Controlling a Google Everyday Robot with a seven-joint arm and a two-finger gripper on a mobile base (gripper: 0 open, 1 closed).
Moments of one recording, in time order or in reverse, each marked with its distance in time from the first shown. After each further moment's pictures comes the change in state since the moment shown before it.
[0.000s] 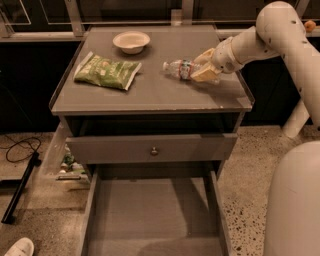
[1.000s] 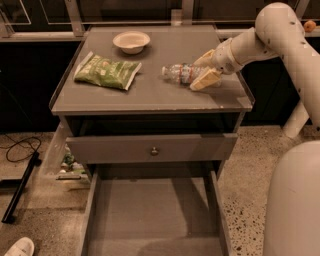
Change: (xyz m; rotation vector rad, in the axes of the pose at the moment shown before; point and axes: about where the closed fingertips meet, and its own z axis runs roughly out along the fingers) arm 0.000 0.000 0.000 0.000 0.000 0.000
